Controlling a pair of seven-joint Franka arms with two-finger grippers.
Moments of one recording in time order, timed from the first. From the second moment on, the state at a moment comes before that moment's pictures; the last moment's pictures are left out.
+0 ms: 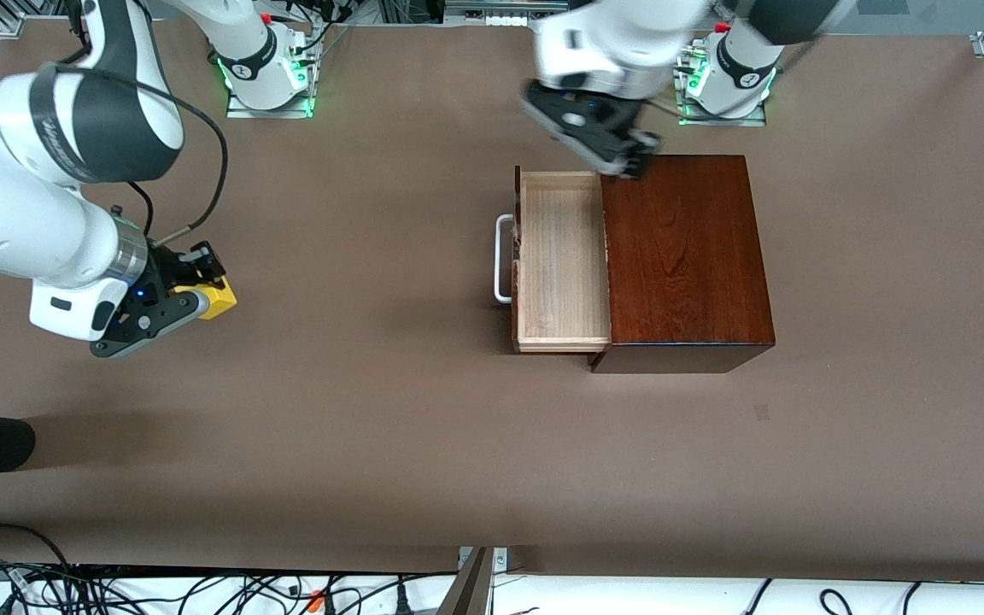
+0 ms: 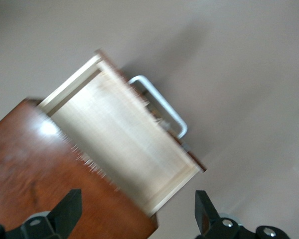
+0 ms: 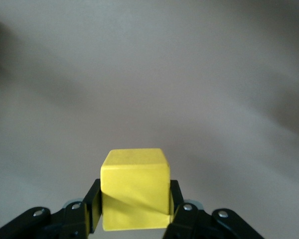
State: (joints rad) left arm -0.34 0.21 -0.44 -1.46 0.01 1.68 -0.02; right arm 0.36 0.33 -0.21 -1.48 0.09 1.71 -0.36
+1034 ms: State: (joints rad) left arm -0.54 0.60 -0.44 -1.44 0.34 1.92 0.53; right arm 0.35 0.26 -0.21 -2.13 0.09 2.34 -0.15
